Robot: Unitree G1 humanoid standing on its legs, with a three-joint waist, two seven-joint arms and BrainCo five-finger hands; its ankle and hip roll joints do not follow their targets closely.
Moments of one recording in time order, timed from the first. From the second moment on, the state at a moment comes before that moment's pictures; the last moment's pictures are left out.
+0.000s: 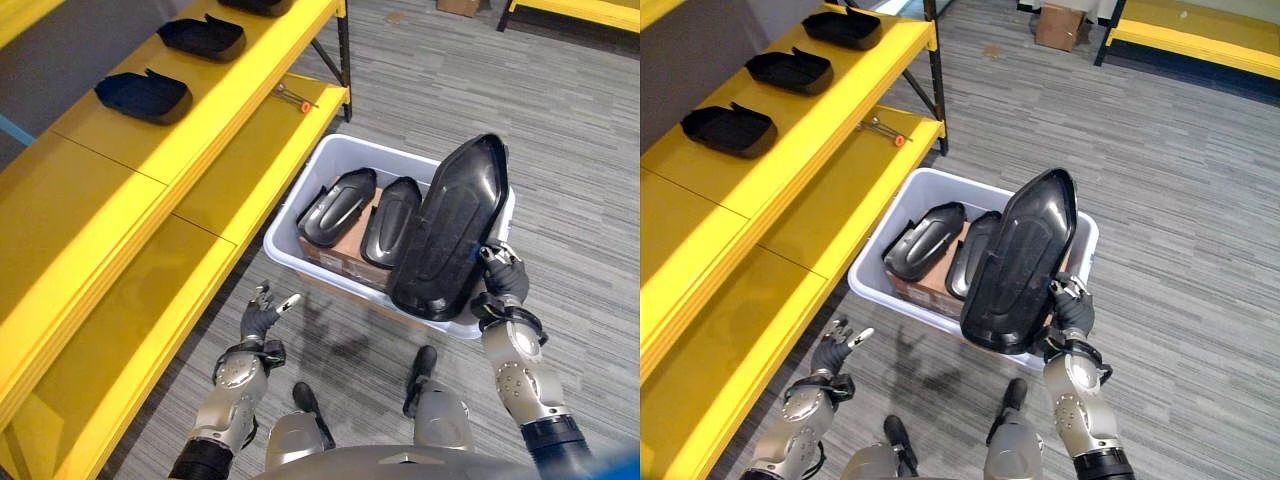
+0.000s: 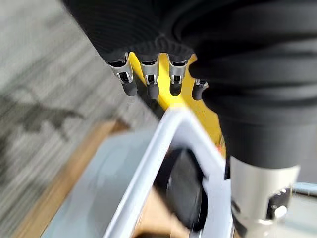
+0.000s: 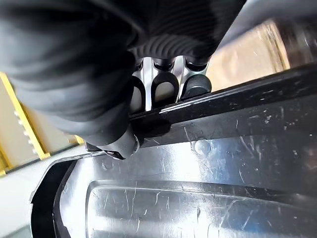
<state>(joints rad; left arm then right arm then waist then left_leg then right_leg) 0.14 0.26 -0.12 0.22 -0.48 0.04 0.27 0.01 -0.24 0.11 0.02 0.75 -0.10 -0.42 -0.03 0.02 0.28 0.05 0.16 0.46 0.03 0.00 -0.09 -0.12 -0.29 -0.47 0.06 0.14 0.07</state>
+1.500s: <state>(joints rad) 0.12 0.28 -0.14 0.21 -0.41 0.02 0.27 0.00 -0.21 0.08 0.00 0.81 -0.14 -0.38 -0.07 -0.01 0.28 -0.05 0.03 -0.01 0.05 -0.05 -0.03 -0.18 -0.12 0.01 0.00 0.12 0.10</state>
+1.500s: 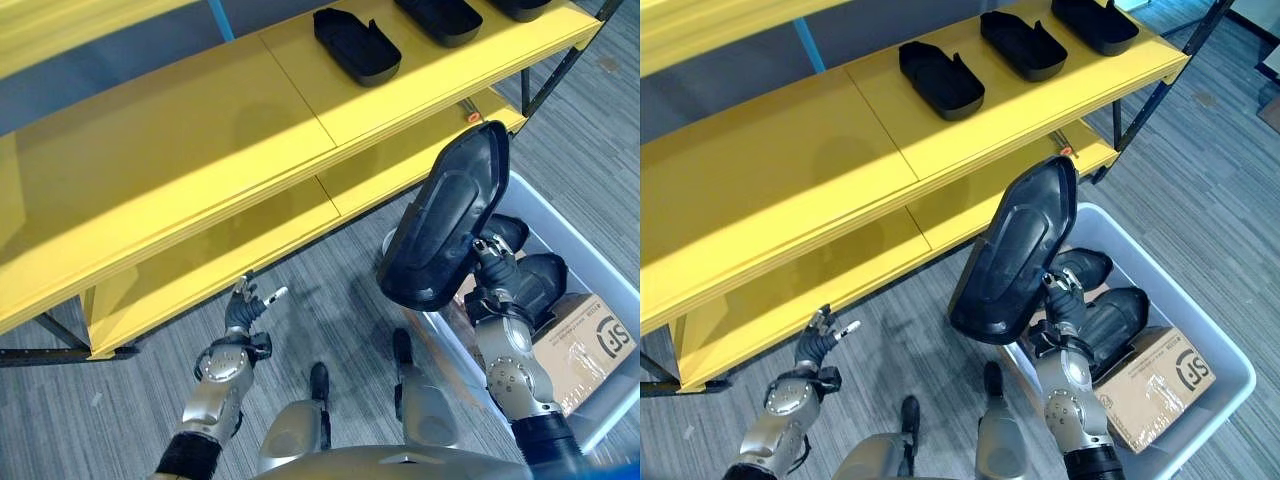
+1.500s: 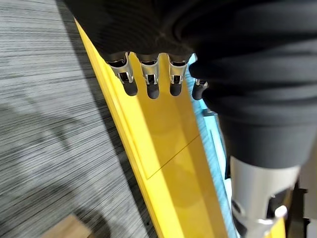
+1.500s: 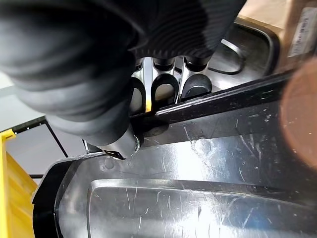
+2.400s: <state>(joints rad) 0.15 0.26 -0.12 0.18 -0.47 0.03 0.27 -0.02 -0.22 0.10 0.00 0.81 -0.12 -0.38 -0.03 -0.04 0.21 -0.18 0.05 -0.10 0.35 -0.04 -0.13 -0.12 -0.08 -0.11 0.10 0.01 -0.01</state>
